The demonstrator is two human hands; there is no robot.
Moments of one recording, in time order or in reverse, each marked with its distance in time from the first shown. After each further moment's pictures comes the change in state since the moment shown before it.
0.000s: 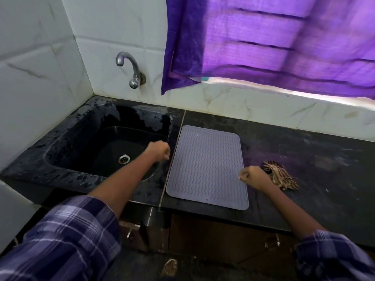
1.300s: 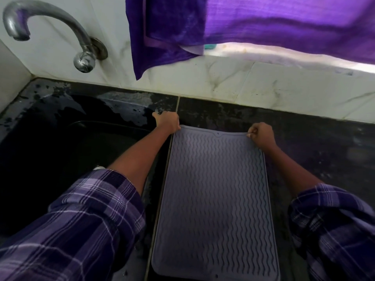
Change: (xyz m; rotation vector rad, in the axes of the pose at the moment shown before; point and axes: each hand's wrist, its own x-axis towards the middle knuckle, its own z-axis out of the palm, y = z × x) left_hand 0.301 0.002 0.002 -0.052 -0.077 -0.187; right_hand 0.311 0.033 -0.021 0.235 0.279 0.140
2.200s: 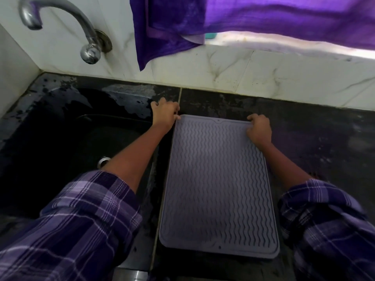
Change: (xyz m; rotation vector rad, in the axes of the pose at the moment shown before) left_hand -0.031 -0.024 0.014 -0.016 0.352 0.133; right_hand -0.044 -0.021 0.010 -0.084 0.106 0.023
